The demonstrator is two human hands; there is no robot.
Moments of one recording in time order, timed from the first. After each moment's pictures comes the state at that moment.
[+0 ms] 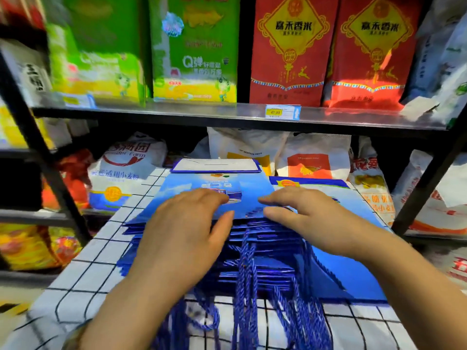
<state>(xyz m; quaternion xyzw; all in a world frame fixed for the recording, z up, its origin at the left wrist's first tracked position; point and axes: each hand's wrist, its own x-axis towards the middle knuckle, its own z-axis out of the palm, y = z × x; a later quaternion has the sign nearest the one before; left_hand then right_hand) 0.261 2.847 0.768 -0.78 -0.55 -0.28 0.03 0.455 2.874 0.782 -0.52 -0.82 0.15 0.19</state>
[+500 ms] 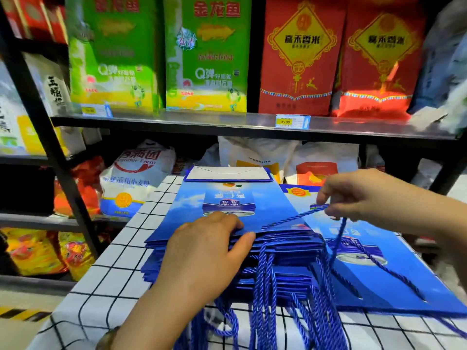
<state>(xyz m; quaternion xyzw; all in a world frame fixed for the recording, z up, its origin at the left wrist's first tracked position) 0.255 2.842 0.759 -0.77 -0.59 -0.24 -0.02 0.488 2.872 0.826 -0.57 -0.80 0.13 0.14</state>
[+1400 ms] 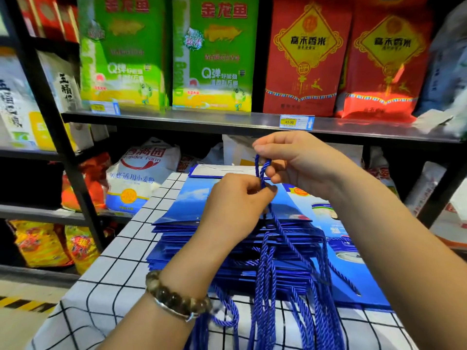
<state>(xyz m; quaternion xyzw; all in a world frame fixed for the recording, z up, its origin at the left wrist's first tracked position) 0.286 2.876 0.783 -0.67 -0.52 -0.46 -0.26 0.406 2.908 0.840 -0.41 -0.62 0.52 0.43</state>
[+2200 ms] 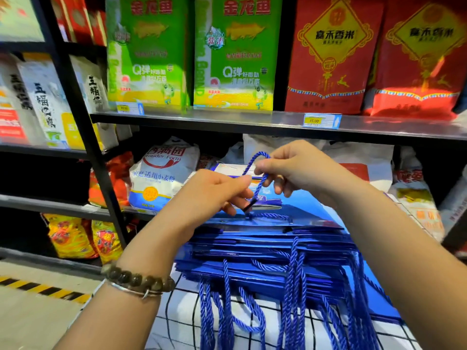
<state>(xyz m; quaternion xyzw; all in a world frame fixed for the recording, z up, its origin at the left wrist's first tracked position) 0.215 2.885 0.791 -0.62 -0.51 -0.43 -0.42 0.374 2.923 0.822 -0.47 -0.72 0.39 0.34</state>
